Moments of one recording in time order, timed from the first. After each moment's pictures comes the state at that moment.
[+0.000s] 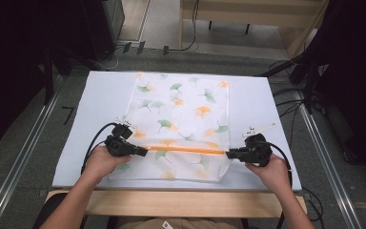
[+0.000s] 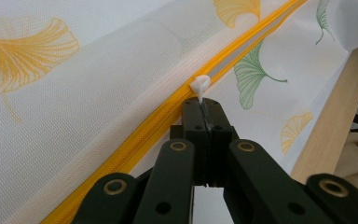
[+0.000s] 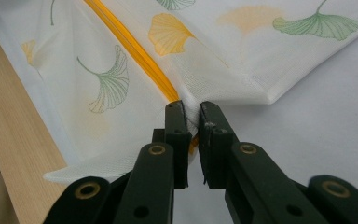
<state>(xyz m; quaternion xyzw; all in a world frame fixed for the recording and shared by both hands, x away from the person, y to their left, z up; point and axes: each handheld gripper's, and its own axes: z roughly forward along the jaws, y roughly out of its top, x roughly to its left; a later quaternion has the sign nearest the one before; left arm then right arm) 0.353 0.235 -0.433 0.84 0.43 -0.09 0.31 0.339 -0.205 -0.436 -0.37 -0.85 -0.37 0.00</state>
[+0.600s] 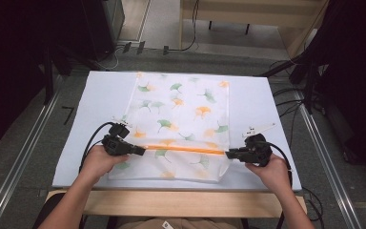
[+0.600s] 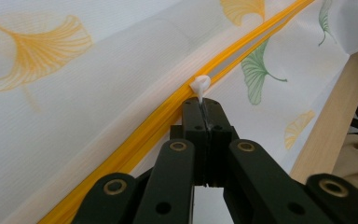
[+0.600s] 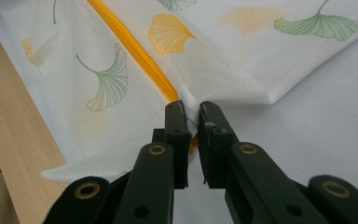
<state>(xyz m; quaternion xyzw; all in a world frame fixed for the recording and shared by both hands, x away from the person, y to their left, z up) 0.353 0.244 -0.431 0.83 0.44 -0.09 0.32 0.338 -0.205 -0.435 -0.37 -0.85 -0.37 0.00</state>
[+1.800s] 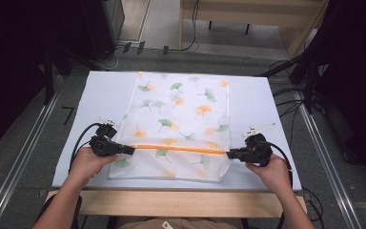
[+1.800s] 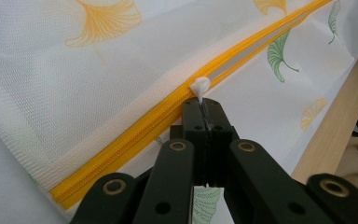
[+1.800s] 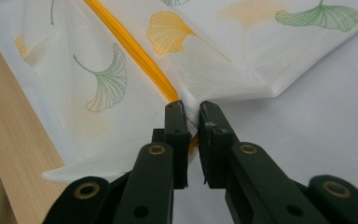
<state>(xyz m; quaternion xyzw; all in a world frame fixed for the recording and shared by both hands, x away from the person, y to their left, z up) 0.347 0.275 -0.429 0.82 0.47 -0.08 0.33 0.339 -0.206 -0.437 -0.38 -0.85 -0.36 0.00</state>
